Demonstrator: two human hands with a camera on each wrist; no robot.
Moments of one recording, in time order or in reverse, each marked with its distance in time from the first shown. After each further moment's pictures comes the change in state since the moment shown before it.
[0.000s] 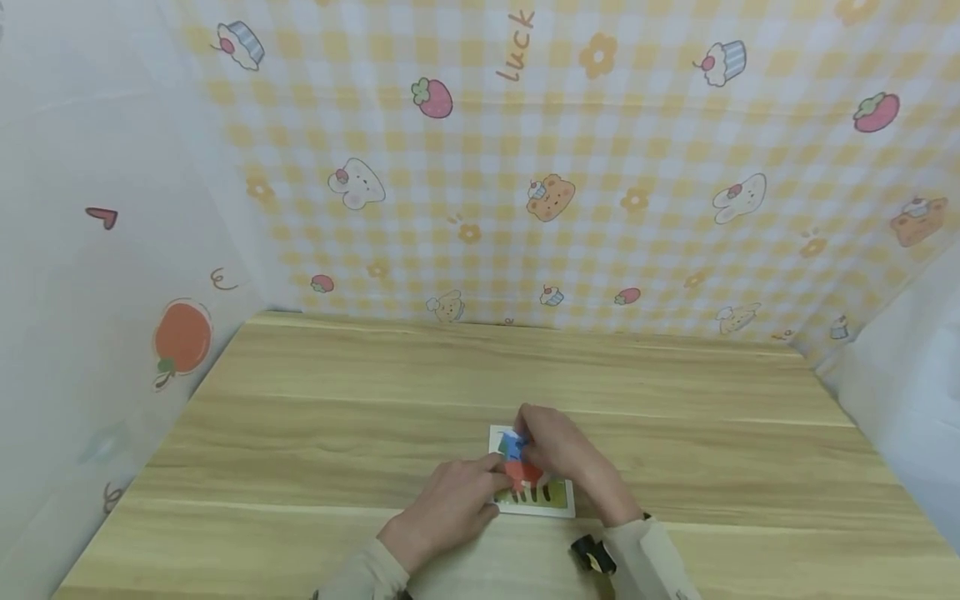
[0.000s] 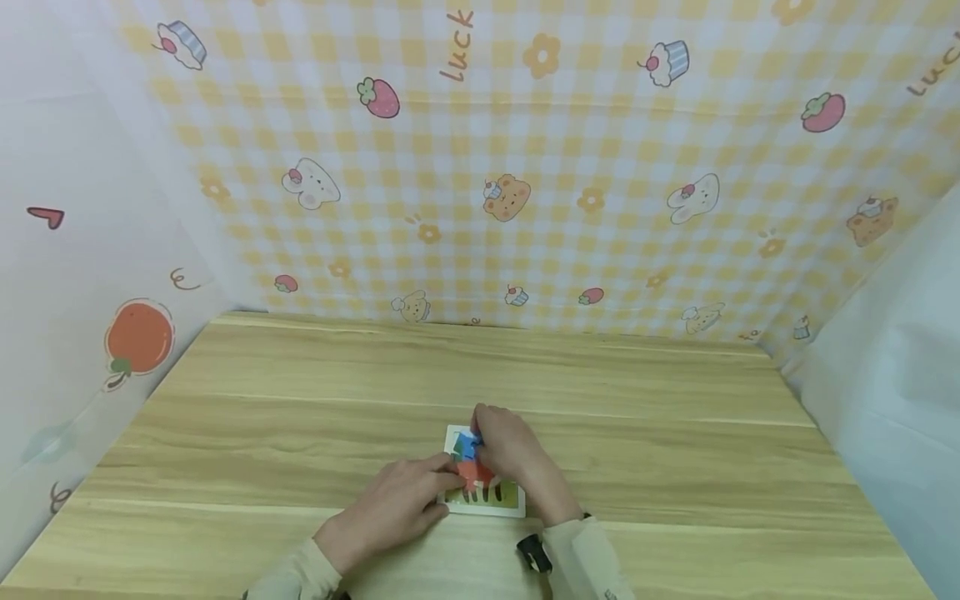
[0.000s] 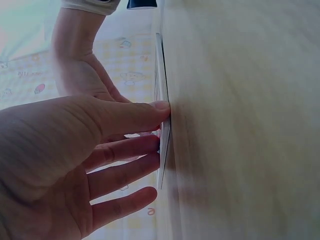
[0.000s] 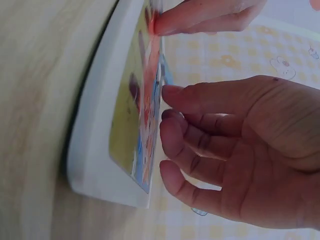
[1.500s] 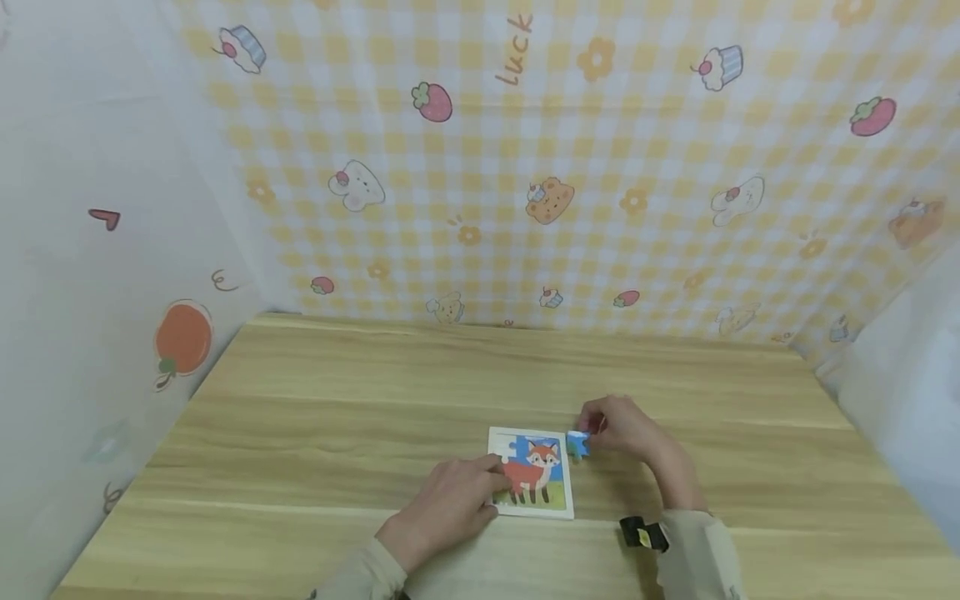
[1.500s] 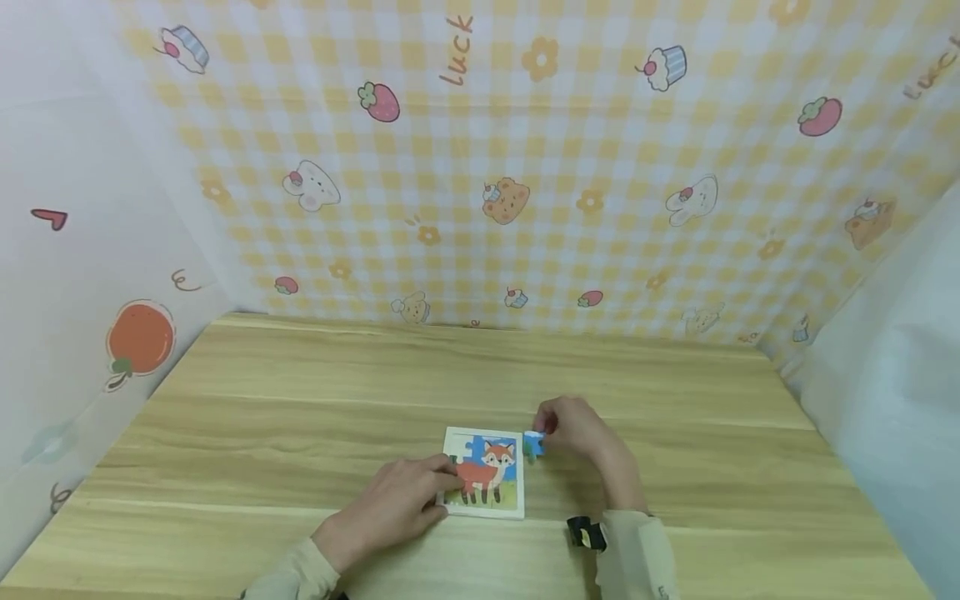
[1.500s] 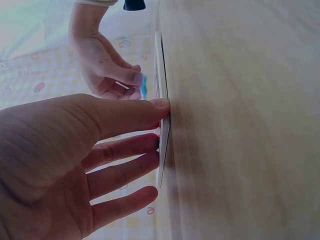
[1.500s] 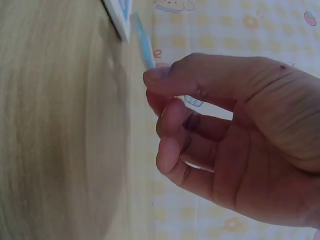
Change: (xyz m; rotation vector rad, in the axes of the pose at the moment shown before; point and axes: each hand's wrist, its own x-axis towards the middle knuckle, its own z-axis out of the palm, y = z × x) left_hand 0.001 0.000 -0.002 -0.013 -0.014 -0.024; right_hand -0.024 0.069 -0.054 0.031 0.032 -0.035
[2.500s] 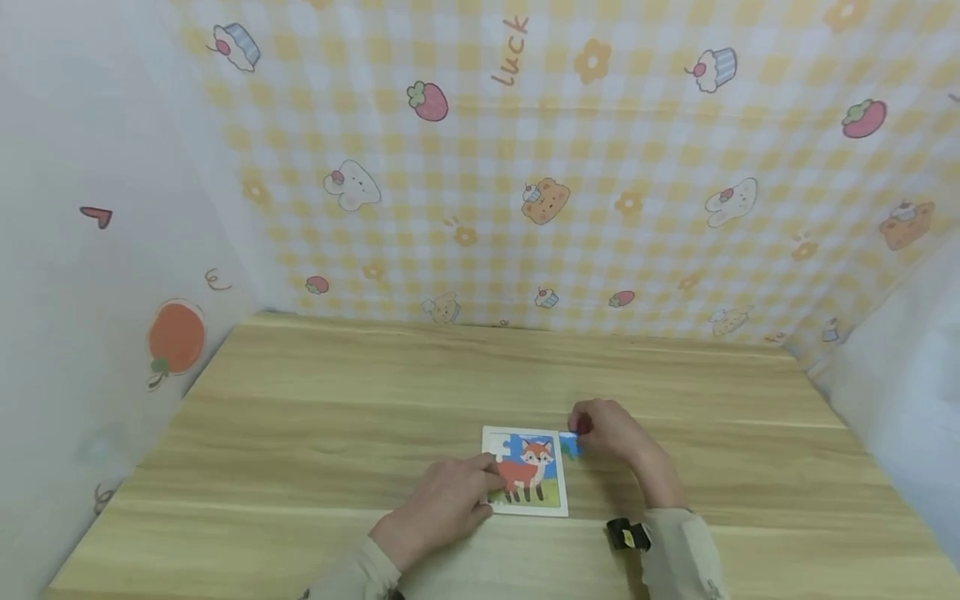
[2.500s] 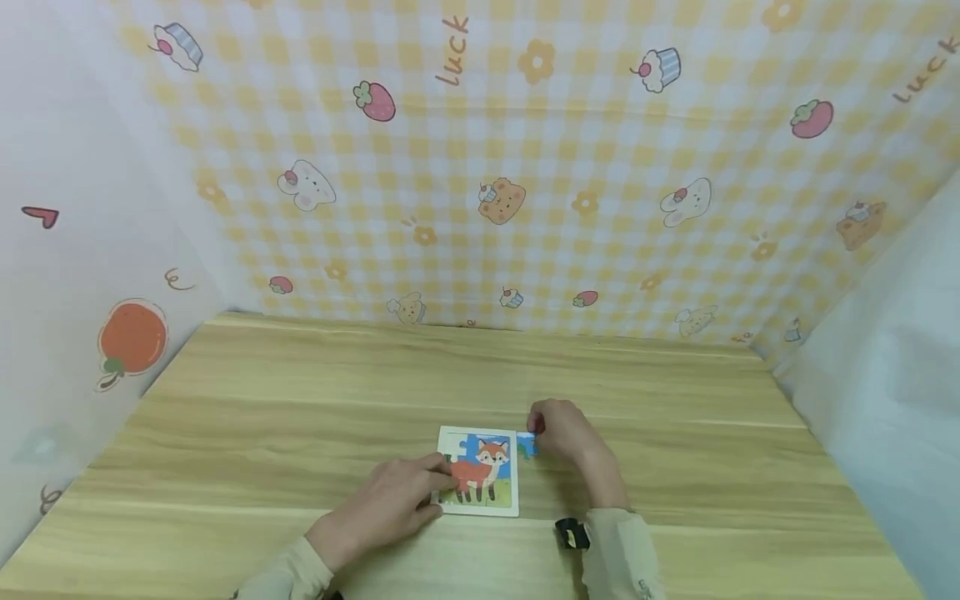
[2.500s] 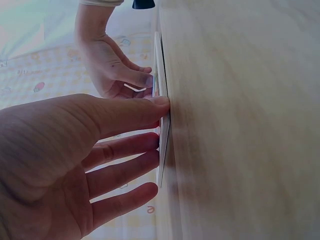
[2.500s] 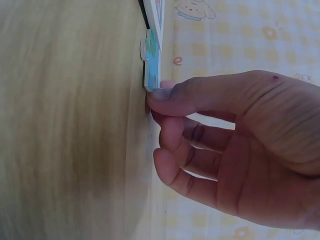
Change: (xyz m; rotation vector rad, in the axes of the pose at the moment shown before) left_hand 0.000 -0.001 0.001 0.007 0.010 0.015; right_hand 0.005 0.000 0.013 -0.062 0.038 0.084
